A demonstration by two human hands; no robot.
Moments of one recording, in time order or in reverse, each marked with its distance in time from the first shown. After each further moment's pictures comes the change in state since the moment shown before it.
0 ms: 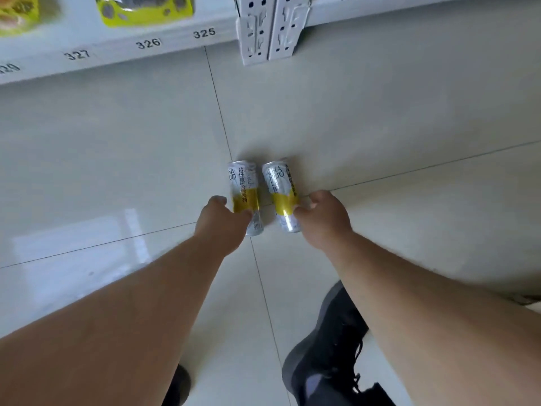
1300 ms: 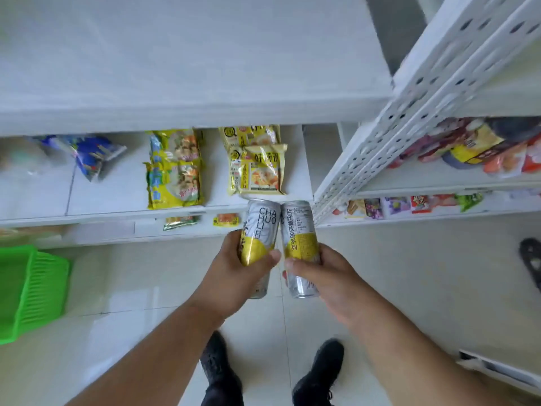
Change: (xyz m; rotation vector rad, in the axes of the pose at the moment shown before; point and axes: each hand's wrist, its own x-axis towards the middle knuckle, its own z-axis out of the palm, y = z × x) left_hand -0.500 0.148 -0.435 -0.589 -0.042 0.465; right_hand -0.501 -0.324 -0.291 0.614 -0.407 -0.374
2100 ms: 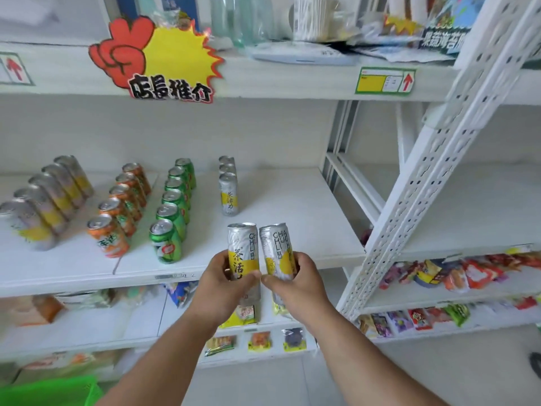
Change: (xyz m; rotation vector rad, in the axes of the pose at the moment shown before) left_hand -0.165 0.192 -0.200 -0.015 0.193 0.476; right_hand -0.143 -0.213 0.222 -0.312 0.361 -0.582
